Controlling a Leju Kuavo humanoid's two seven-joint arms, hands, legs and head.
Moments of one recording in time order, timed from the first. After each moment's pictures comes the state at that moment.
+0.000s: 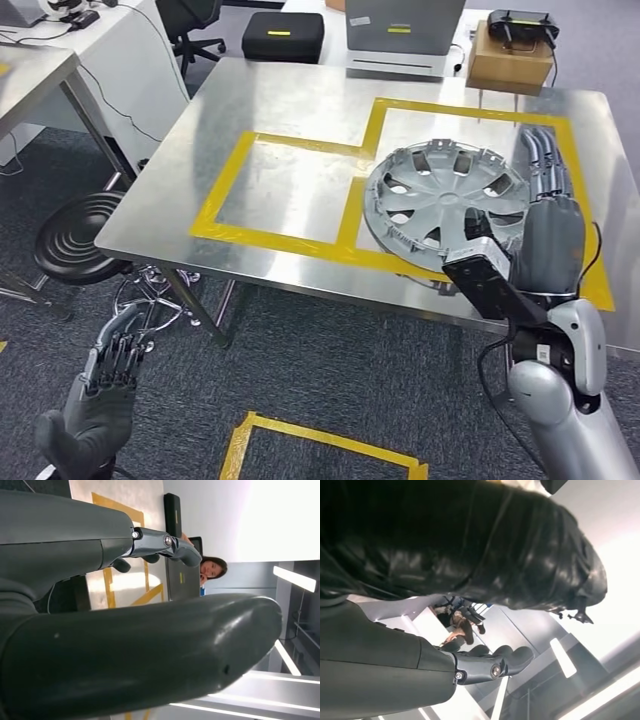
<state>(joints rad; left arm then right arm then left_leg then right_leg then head) 0.44 -0.03 -0.06 -1.98 0.15 -0.30 -0.56 -0.27 -0.21 0.28 -1.92 0.75 -0.32 0.06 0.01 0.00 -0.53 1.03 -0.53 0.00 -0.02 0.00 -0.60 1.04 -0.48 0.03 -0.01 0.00</state>
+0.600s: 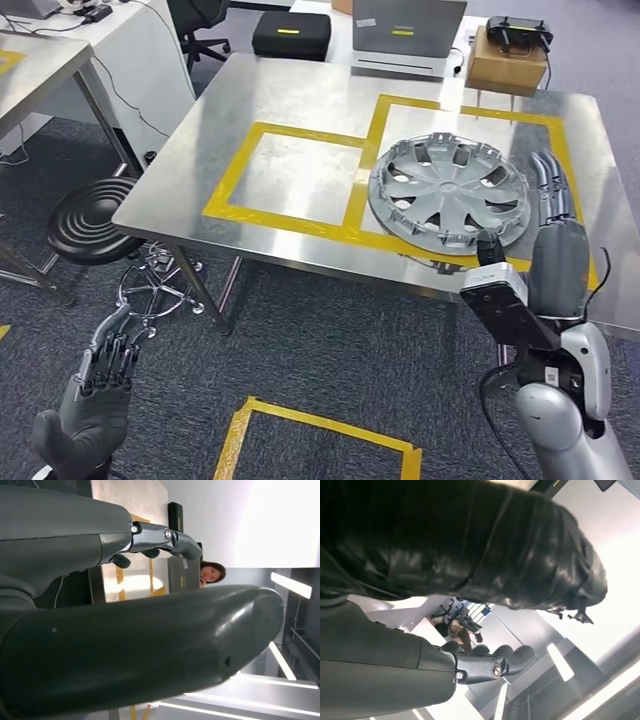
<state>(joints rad) 0.44 -0.03 -0.06 -1.98 0.14 -0.29 -0.55 -0.17 -0.21 0.24 -1.97 0.68 -0.33 0.01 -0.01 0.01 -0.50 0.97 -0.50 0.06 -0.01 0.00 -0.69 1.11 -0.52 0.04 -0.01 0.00</state>
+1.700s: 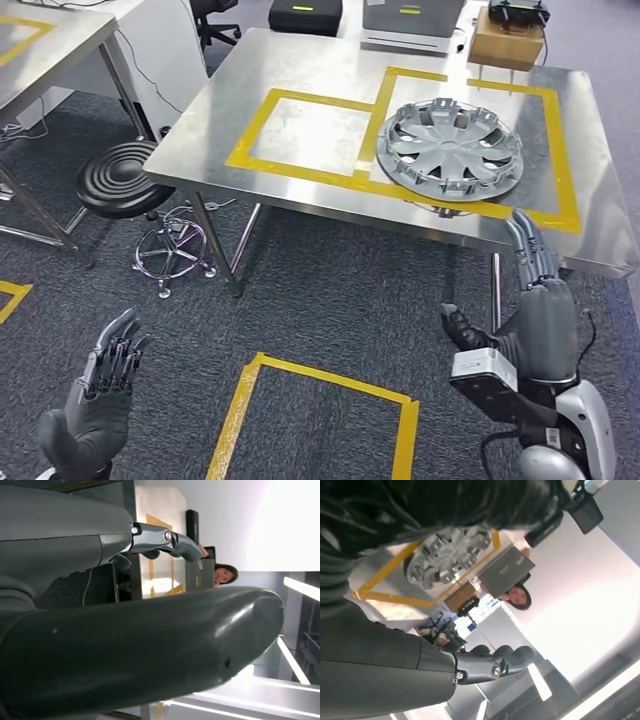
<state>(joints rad) 0.46 -0.03 -0.05 -1.98 0.13 -0.29 -0.52 0.07 -0.22 0.24 -2.07 0.70 -0.32 -0.13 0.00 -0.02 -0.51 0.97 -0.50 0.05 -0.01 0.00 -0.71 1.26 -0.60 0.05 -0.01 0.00</state>
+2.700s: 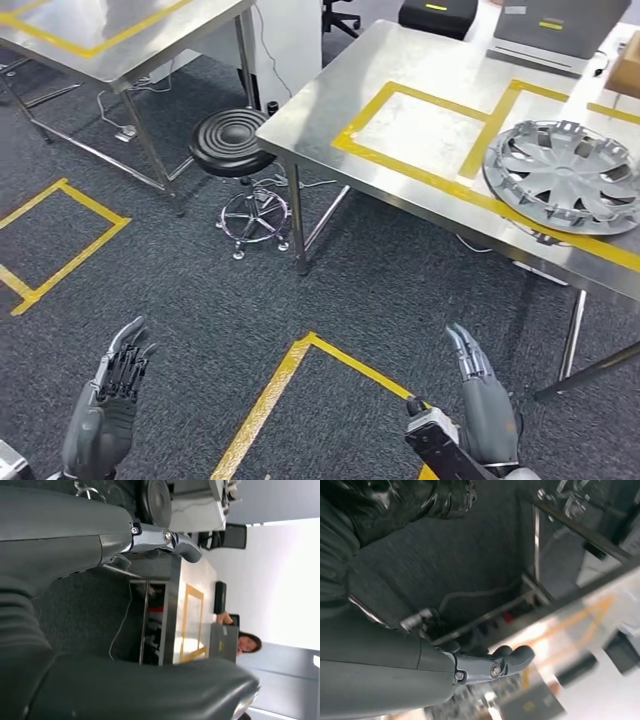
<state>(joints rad) 0.49 -0.05 -0.06 -1.98 0.11 -0.25 -0.43 0.38 -0.21 0.35 -1.93 0.69 -0.40 -0.01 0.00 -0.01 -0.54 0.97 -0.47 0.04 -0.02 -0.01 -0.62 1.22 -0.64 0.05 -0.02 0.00</state>
